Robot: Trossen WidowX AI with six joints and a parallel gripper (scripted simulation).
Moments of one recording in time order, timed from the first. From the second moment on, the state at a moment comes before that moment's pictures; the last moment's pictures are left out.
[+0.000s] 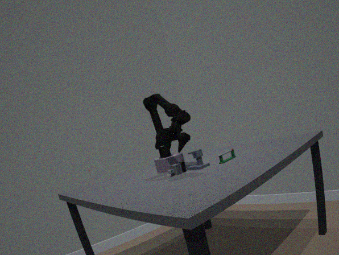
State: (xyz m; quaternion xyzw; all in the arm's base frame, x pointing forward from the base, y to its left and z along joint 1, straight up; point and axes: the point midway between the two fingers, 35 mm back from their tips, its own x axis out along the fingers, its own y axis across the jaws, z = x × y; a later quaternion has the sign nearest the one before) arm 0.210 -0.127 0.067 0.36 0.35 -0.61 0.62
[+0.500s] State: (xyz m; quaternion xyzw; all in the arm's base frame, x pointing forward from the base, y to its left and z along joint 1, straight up) arm 0.208 -0.128 0.018 0.36 0.35 -0.61 0.62
